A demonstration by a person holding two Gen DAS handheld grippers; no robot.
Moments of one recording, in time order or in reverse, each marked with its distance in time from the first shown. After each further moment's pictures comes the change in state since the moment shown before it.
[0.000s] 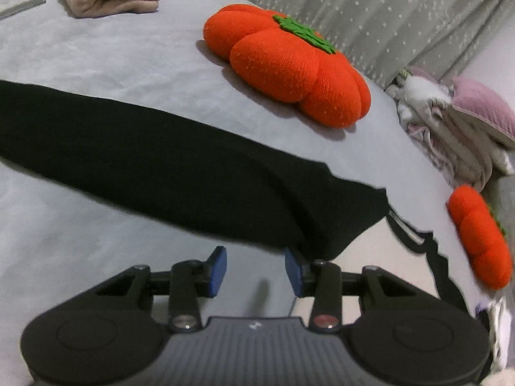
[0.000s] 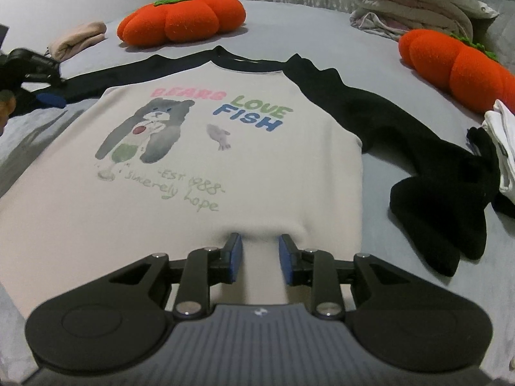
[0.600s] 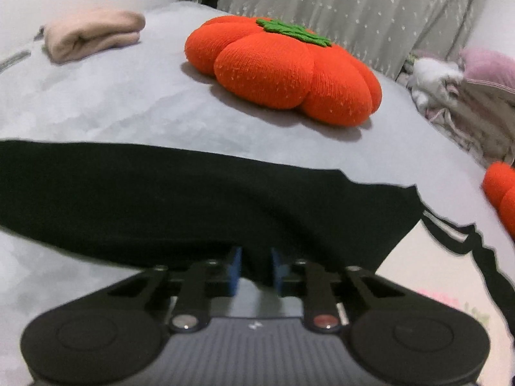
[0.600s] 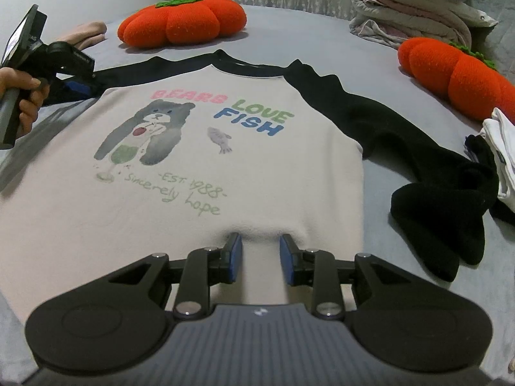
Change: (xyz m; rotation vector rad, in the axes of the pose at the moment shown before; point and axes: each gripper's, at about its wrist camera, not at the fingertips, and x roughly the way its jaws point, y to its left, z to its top) left arm 0.041 -0.030 0.004 0.186 -0.068 0.149; right arm 0.001 0.006 -0.001 -0.019 -0.022 -0.021
